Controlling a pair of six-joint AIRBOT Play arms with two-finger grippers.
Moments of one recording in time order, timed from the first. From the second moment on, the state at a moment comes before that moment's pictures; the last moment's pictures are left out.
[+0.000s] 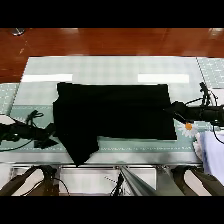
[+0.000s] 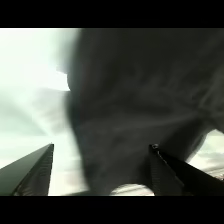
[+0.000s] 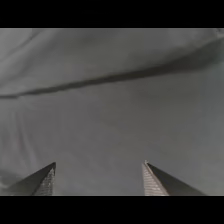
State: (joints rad) left arm 0.35 -1.04 0.41 0.98 -1.26 -1.47; right arm -0.33 -0.95 0.60 -0.79 1.10 1.30
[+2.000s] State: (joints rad) left arm 0.18 -1.36 1.02 0.87 -1.06 -1.33; right arm -0.39 -1.41 1.03 -0.74 1.20 1.24
